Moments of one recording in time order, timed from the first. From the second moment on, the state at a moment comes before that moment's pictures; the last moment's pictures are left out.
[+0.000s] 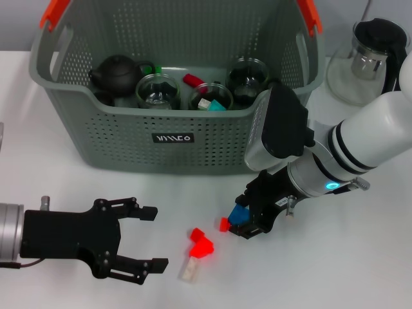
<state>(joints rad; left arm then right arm) -0.36 -2.16 0.66 0.93 2.22 1.83 -1.30 0.81 2.11 -1.66 -0.78 -2.23 -1.12 2.03</state>
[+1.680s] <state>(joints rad) -0.36 -2.16 0.63 0.93 2.21 1.84 -1.30 0.74 2.10 -1.23 -1.46 -2.07 -1.68 2.09</state>
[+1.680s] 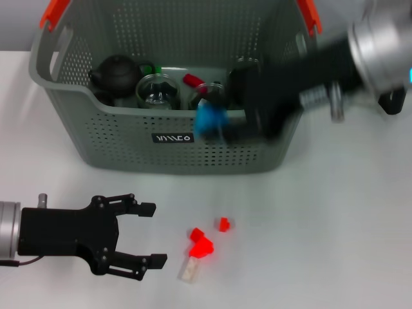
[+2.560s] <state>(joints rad) -0.37 -2.16 0.63 0.93 2.19 1.84 -1.30 1.08 2.09 -1.09 -1.04 -2.44 -1.24 2.33</state>
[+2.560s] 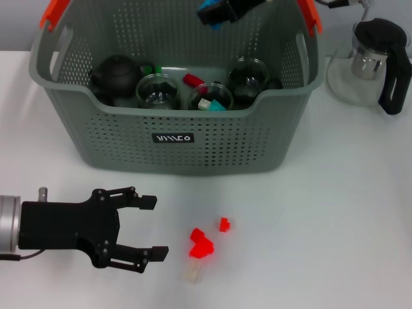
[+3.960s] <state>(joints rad) -0.37 -2.16 0.63 0.93 2.19 1.83 -1.30 0.69 2.10 -1.23 -1.33 -2.26 -1.81 2.06</state>
